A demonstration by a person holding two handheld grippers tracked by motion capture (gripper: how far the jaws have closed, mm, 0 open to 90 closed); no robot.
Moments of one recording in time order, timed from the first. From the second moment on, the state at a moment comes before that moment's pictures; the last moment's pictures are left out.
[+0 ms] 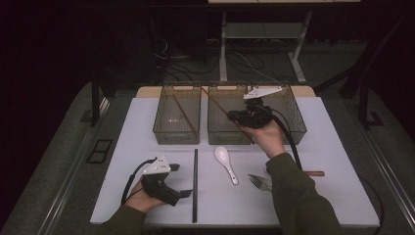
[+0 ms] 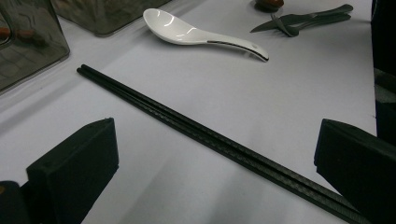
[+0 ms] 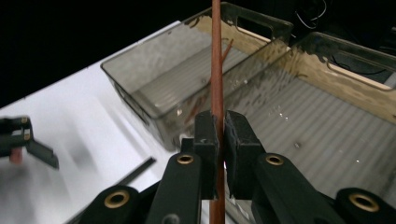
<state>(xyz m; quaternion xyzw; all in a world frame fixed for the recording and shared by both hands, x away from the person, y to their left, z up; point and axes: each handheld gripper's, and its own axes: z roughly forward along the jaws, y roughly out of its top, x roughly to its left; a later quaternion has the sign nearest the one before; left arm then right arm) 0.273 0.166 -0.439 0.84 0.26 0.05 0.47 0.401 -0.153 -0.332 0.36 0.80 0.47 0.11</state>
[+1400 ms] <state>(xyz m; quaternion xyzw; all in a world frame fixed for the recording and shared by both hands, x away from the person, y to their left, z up) 0.273 0.167 -0.438 0.84 0.26 0.06 0.48 0.476 0.016 -0.360 0.36 0.80 0.46 0.12</state>
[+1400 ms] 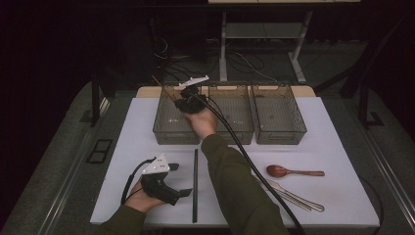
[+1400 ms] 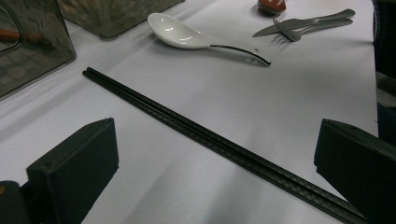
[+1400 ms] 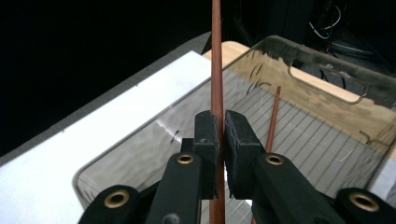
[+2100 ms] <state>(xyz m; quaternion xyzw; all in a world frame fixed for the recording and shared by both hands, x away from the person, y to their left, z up) 0.273 0.167 -0.437 0.84 0.25 0.06 0.48 0.477 0.004 -0.369 0.37 0.82 0.43 0.09</state>
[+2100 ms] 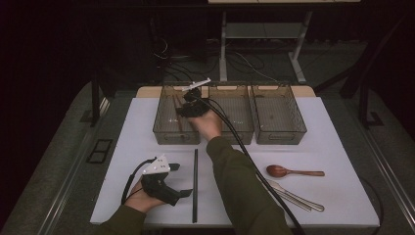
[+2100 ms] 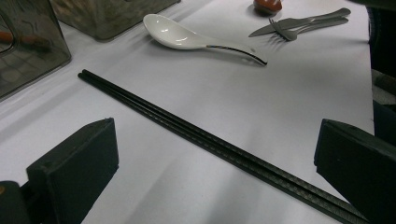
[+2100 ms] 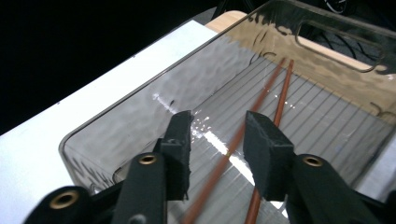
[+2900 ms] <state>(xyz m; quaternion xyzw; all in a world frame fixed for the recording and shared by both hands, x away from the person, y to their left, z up) 0.273 0.164 -0.439 0.84 0.26 0.05 0.47 0.427 -0.082 -0.355 0.33 0.83 0.44 0.10</state>
